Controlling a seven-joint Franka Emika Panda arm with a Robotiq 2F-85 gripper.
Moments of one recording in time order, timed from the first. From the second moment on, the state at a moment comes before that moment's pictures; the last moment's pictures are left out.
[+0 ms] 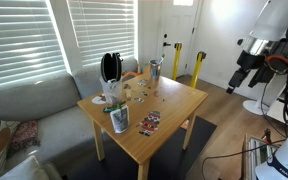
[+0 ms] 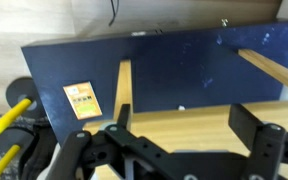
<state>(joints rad) -0.12 -0.98 0.00 -2.63 -0.02 1.79 0.15</state>
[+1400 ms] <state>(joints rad) -0.12 -0.41 -0.08 -2.05 0.13 2.08 0.32</state>
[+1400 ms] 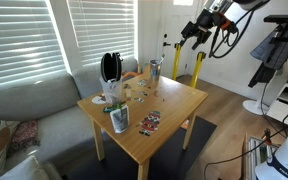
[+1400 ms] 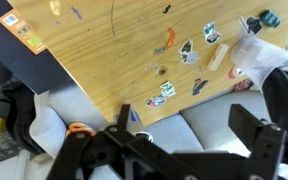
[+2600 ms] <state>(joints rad) -0.19 0.22 -0.20 -1.47 0.29 2.00 0.56</state>
